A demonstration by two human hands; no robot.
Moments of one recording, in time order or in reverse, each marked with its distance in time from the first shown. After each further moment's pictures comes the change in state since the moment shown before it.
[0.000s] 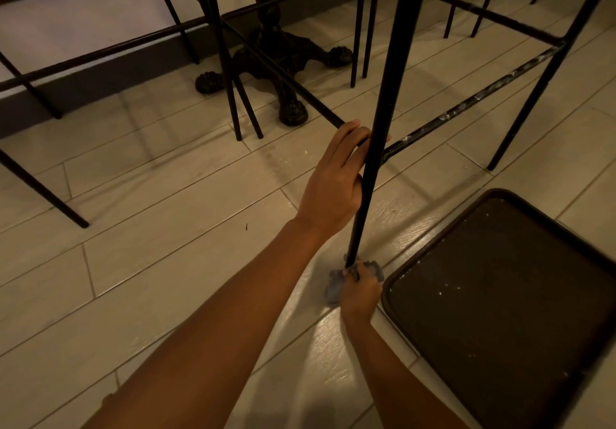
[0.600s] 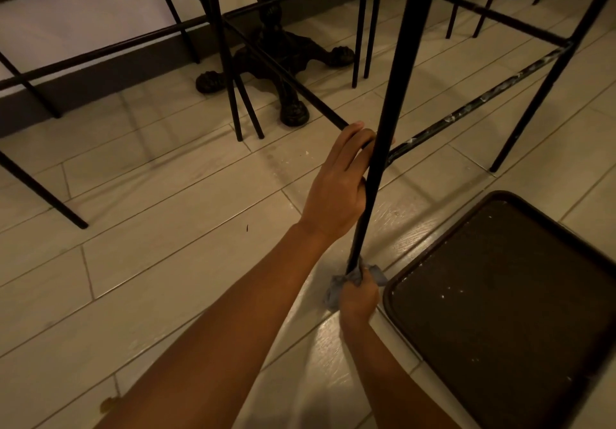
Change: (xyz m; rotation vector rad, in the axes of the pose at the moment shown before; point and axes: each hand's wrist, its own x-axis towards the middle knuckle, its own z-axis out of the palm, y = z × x) left_hand -0.001 -0.001 0.005 -0.017 0.051 -0.005; right_hand -0.009 -0.013 0.000 0.258 0.013 0.184
